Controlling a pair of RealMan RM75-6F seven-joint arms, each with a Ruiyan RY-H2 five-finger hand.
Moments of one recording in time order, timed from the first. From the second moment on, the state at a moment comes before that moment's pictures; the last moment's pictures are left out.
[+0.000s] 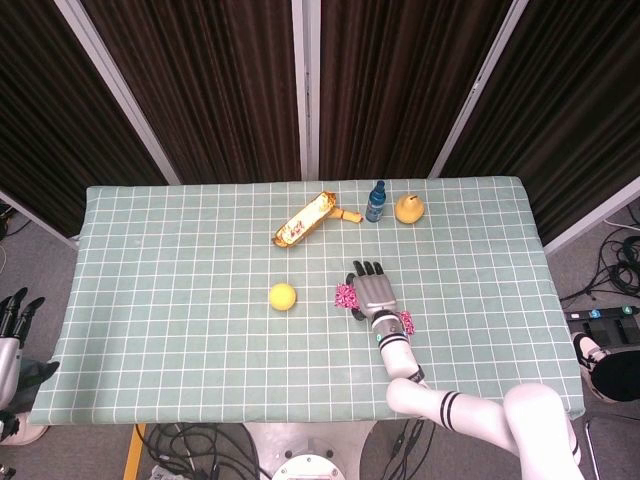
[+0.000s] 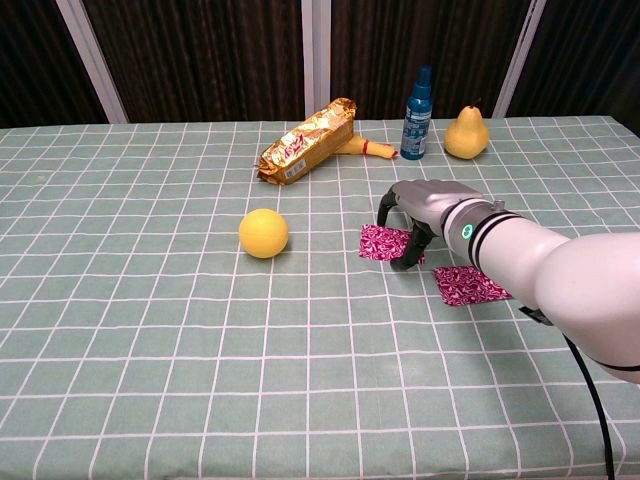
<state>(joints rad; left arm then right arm) -0.01 -1.13 -0.04 -1.54 1.48 1.55 0.05 0.88 -1.95 0.27 -1.11 -0.60 0.88 -0.71</state>
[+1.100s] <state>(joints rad) -0.01 -1.13 -0.04 -1.54 1.48 1.55 0.05 0.88 -1.93 0.26 -1.14 -0.60 0.91 -0.72</state>
